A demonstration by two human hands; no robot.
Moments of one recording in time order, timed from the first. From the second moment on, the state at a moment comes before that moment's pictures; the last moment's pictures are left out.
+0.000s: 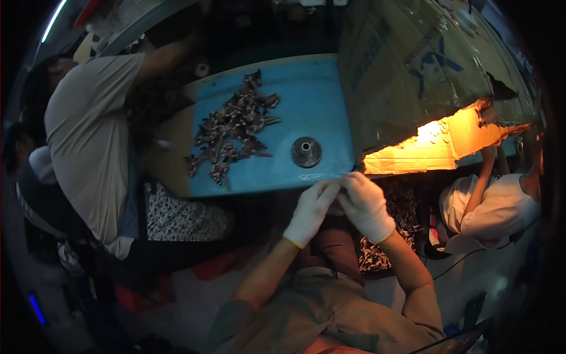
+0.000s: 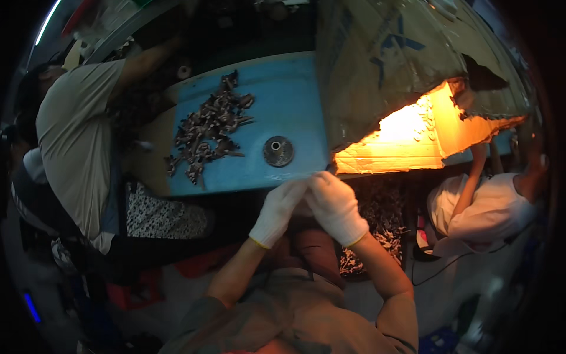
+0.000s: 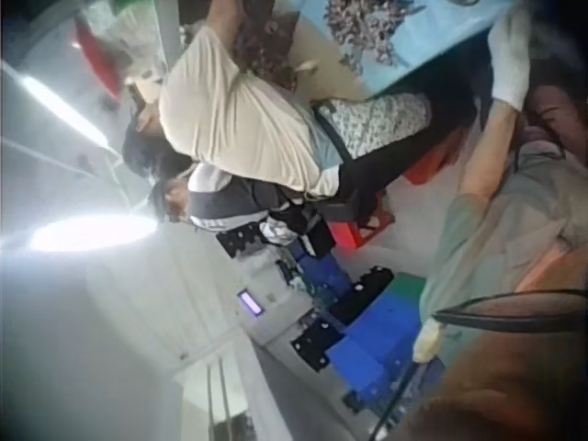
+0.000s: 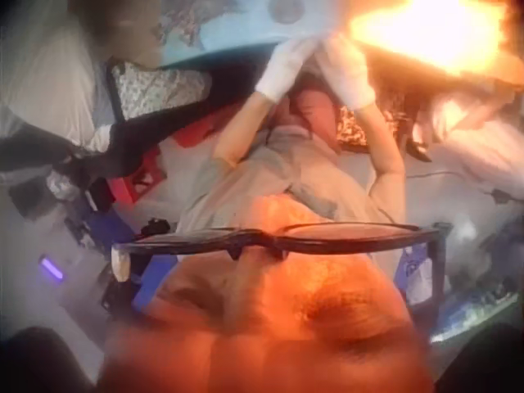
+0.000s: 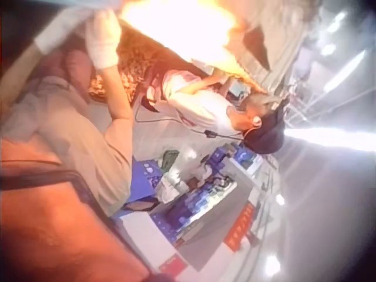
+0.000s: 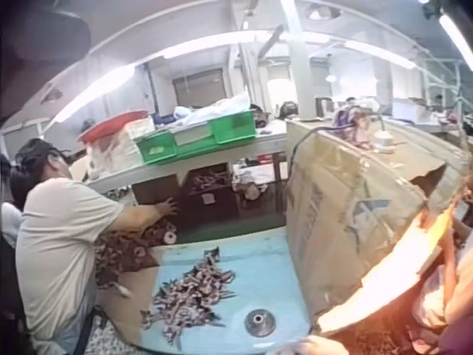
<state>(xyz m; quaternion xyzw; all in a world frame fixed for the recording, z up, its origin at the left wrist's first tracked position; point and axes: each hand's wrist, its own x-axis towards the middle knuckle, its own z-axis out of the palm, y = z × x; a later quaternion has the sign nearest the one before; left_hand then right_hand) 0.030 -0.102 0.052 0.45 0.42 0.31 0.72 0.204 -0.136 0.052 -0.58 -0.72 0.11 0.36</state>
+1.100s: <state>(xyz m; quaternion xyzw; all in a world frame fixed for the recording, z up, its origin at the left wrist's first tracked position) 0.014 0.017 0.034 0.50 0.50 0.35 0.61 0.233 -0.216 -0.033 -0.73 -0.57 0.14 0.34</state>
